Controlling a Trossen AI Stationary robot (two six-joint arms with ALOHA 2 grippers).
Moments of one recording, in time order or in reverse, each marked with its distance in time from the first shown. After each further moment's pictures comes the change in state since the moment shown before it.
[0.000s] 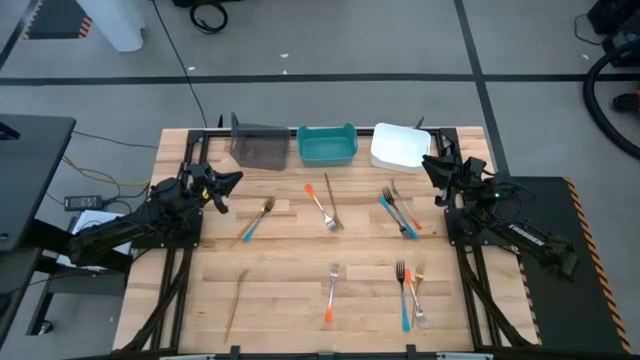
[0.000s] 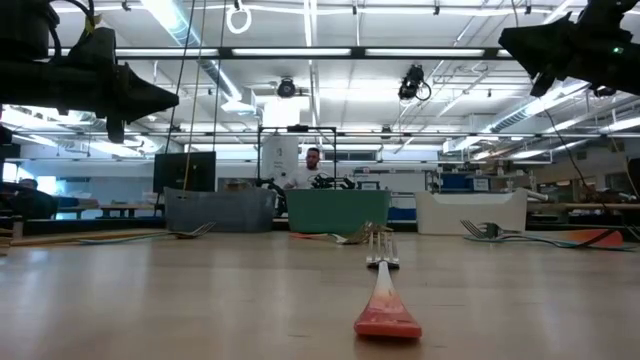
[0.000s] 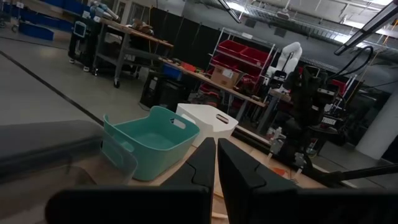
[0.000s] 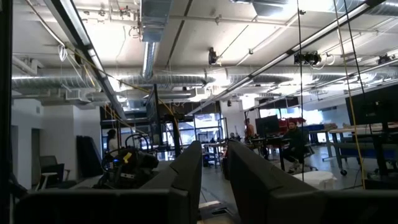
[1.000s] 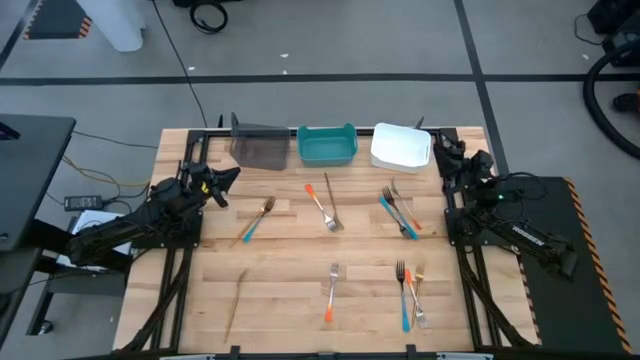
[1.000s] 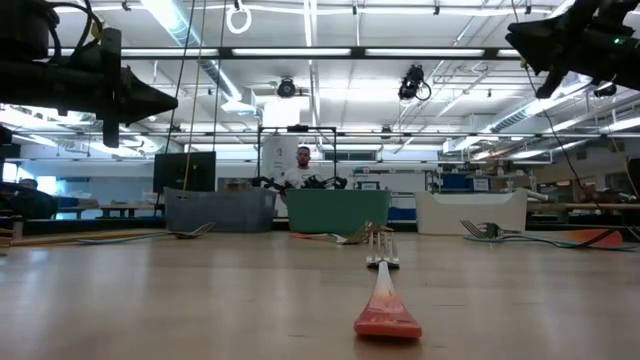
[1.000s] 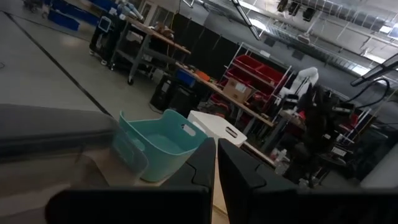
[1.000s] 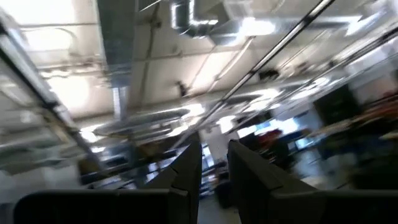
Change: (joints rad) left arm 0.000 0.000 0.000 0.000 -0.090 -0.138; right arm -0.001 0.000 0.000 0.088 0.225 0.170
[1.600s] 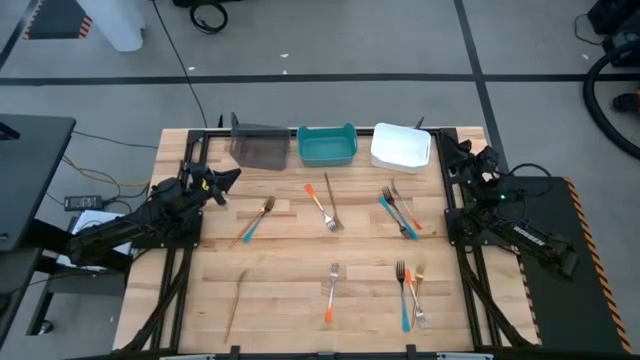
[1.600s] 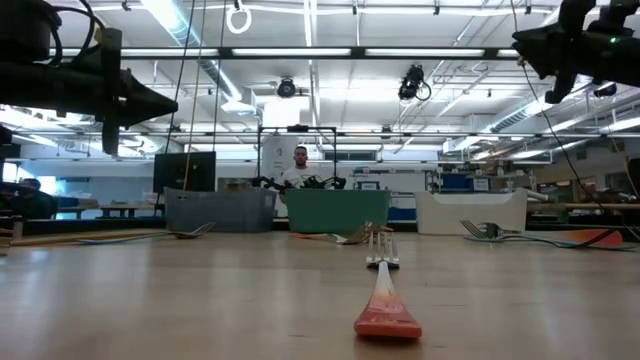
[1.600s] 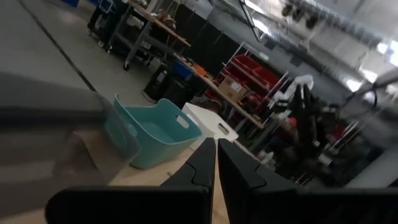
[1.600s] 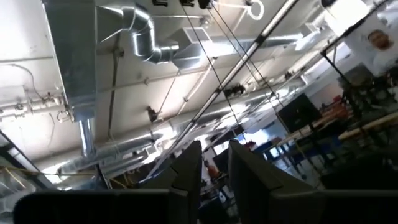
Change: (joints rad) left arm 0.000 0.000 0.000 -0.024 0.003 -0.176; right arm 0.000 0.000 0.023 -0.001 0.167 0.060
